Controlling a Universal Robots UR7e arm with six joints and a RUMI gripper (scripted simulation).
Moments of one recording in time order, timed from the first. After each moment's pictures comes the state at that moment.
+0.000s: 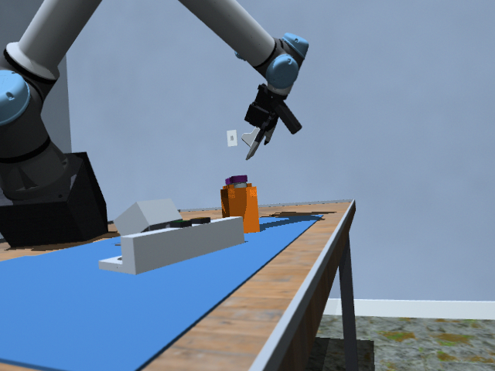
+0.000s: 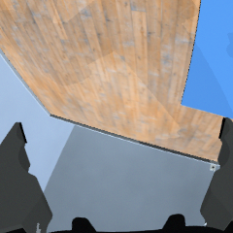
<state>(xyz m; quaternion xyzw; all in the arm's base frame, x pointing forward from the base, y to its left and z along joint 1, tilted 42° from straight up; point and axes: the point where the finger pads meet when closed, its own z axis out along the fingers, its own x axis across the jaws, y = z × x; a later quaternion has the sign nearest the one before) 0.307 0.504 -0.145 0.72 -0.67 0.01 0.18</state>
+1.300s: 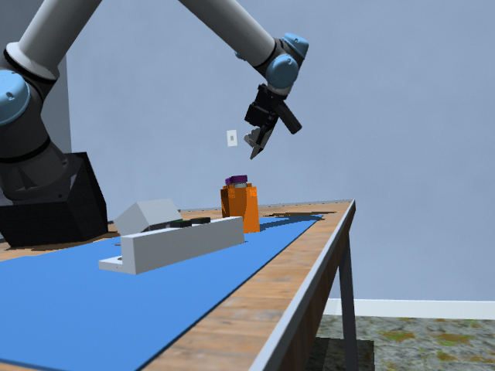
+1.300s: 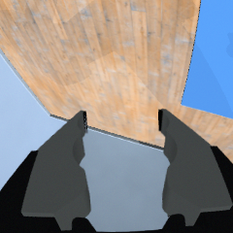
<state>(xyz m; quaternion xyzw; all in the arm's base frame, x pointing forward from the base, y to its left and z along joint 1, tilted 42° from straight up) 0.307 0.504 -0.145 0.72 -0.67 0.01 0.18</state>
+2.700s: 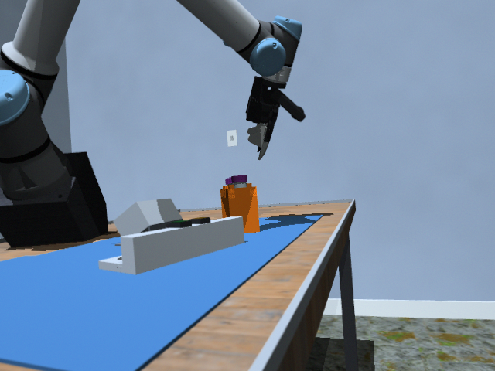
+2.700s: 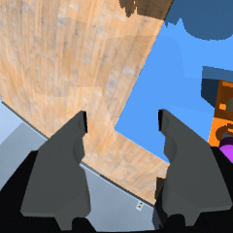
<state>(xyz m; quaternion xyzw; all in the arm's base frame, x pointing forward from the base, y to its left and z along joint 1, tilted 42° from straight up) 0.347 0.452 -0.093 0.85 -0.50 0.04 0.16</state>
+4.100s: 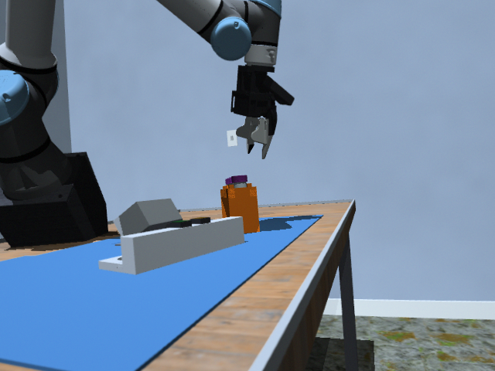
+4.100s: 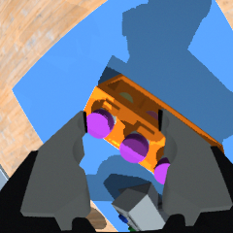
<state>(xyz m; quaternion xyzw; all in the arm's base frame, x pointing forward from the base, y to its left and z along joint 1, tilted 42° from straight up) 0.383 0.359 -0.018 0.96 -0.20 0.10 0.18</state>
